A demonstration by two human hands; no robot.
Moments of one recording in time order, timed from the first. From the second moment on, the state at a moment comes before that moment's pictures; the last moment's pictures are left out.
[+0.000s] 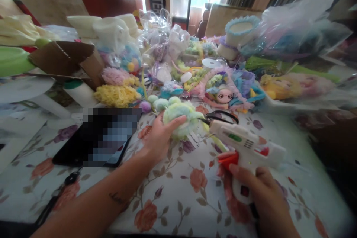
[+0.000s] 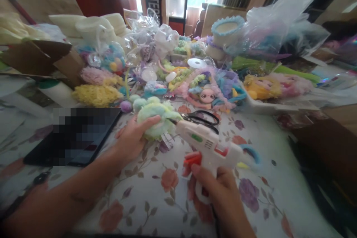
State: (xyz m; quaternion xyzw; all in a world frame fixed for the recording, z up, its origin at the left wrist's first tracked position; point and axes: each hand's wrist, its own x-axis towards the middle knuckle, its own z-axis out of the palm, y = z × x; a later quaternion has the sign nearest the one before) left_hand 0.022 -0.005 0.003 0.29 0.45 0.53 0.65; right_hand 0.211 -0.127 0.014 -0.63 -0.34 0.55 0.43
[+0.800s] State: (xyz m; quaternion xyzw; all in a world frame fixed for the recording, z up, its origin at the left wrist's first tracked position) left_hand 0.026 -0.011 0.008 0.34 0.45 0.51 0.65; right_hand 0.193 -0.133 0.006 -0.66 -0.35 0.53 0.40
